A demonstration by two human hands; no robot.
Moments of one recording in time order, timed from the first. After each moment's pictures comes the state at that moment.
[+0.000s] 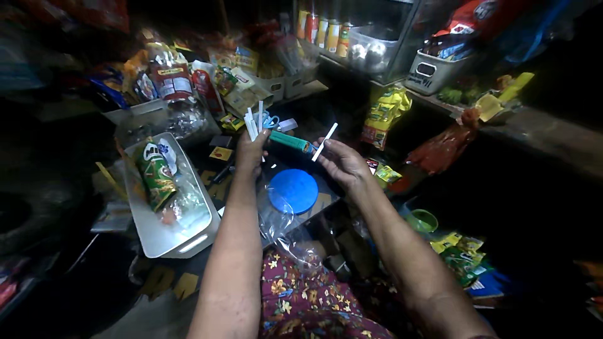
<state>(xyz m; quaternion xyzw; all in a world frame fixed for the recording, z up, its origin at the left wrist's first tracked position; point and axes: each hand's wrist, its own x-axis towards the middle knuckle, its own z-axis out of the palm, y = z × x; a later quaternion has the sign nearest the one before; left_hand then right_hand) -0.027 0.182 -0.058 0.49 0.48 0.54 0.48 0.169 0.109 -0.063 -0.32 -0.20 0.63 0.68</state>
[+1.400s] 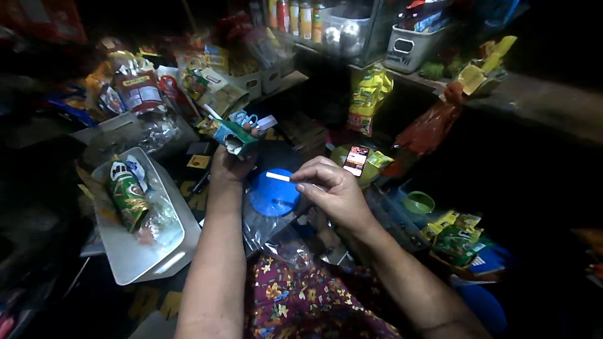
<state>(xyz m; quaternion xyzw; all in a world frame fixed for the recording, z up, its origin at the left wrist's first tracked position) -0.026 0.174 -0.060 0.23 0.06 0.53 0.81 0.158 0.014 -0.058 -0.37 -0.64 0.28 0.62</state>
